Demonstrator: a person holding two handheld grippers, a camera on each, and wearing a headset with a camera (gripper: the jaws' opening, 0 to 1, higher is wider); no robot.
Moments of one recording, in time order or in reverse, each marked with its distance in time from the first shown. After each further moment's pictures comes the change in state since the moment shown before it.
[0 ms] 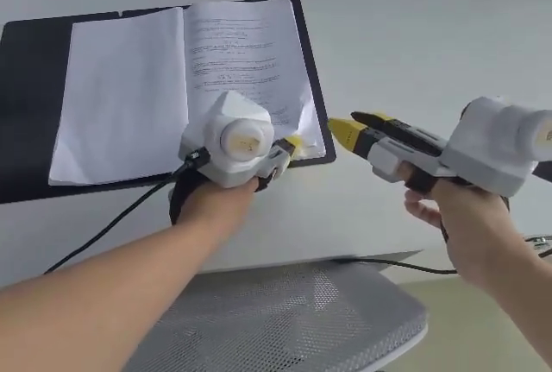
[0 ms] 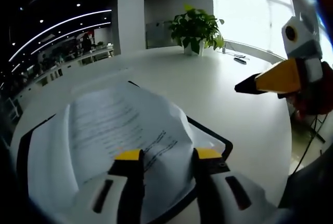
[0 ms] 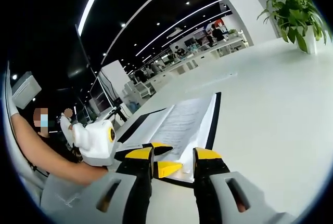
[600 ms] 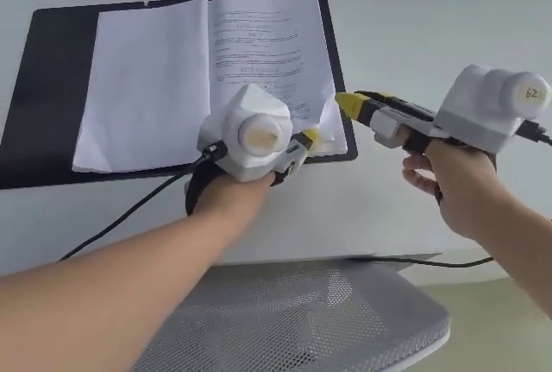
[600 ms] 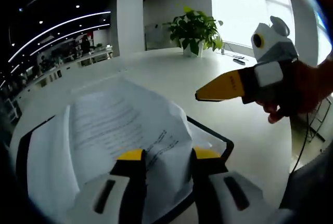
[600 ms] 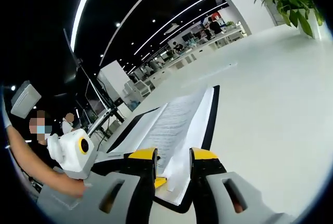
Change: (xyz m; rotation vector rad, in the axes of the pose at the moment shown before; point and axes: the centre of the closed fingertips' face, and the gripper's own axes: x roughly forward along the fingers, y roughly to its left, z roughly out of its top) left arm 0.001 0.003 -0.001 0.001 -0.012 -0.009; right arm 0.050 -0.032 0.000 0.069 0.034 0.020
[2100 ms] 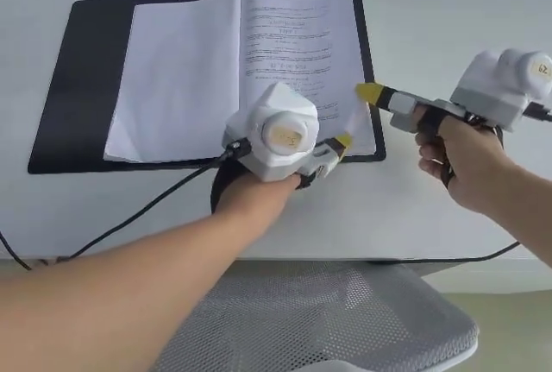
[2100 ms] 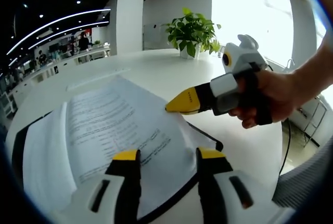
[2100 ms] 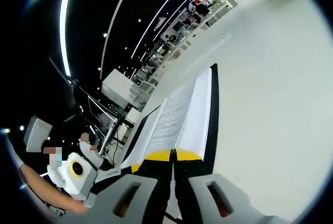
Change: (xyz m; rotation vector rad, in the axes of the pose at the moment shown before) left arm -0.013 -0.010 0.003 -0.039 -0.010 -0.051; right arm 0.028 -0.002 -0.008 0.272 0.061 0.088
